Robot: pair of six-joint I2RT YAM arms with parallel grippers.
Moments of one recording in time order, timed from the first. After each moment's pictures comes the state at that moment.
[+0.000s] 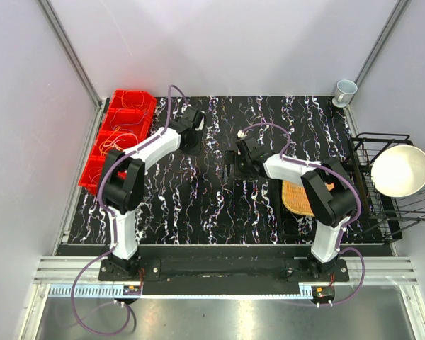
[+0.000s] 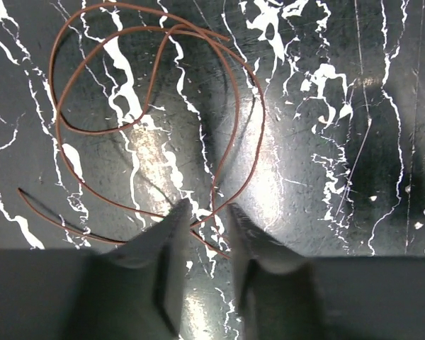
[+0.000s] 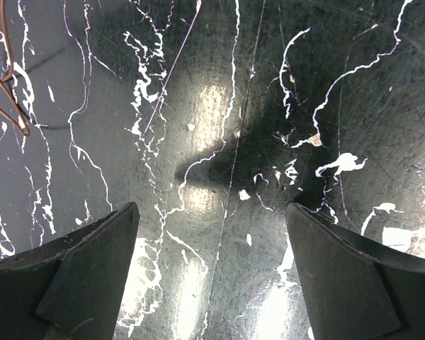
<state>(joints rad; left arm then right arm) -0.47 1.99 1.56 -0.61 -0.11 -0.27 0.59 1.85 1.12 -0.20 -0.05 0.53</state>
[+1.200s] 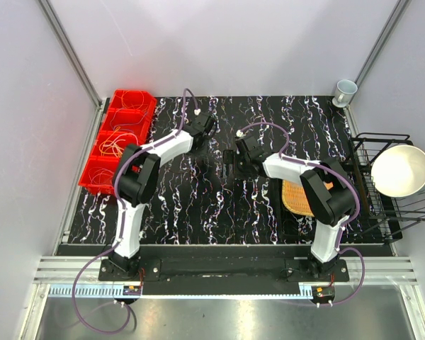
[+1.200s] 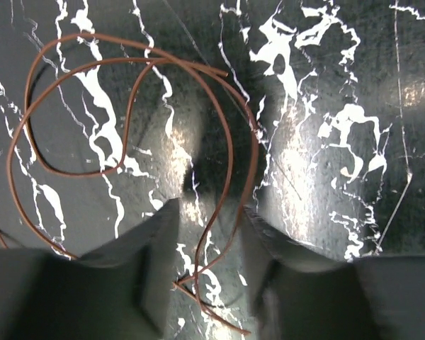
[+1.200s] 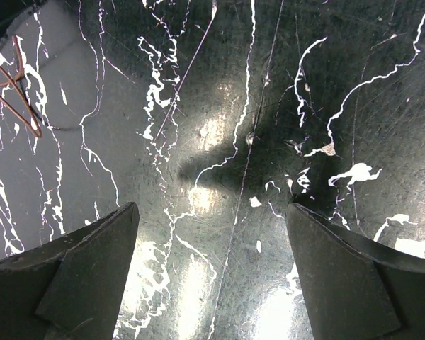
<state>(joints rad) -0.52 2.14 1.63 -0.55 -0.24 -0.26 0.59 1.87 1.14 -0.19 -0.07 0.53</state>
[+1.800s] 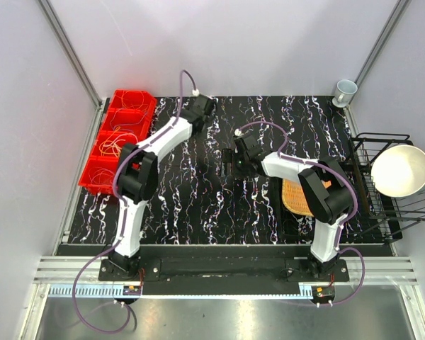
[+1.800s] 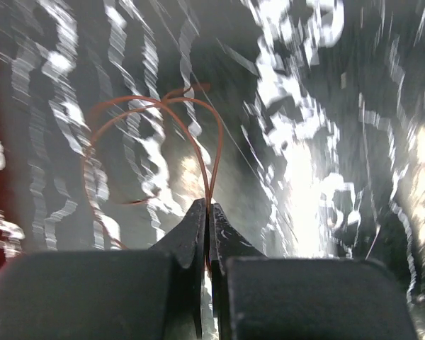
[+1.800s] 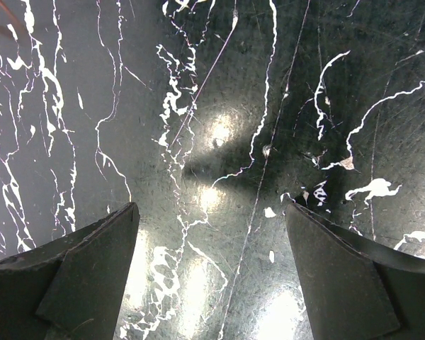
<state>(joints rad) -0.49 2.19 1.89 -0.66 -0.33 -0.24 0.59 1.89 1.16 -0.18 -0.11 0.54</state>
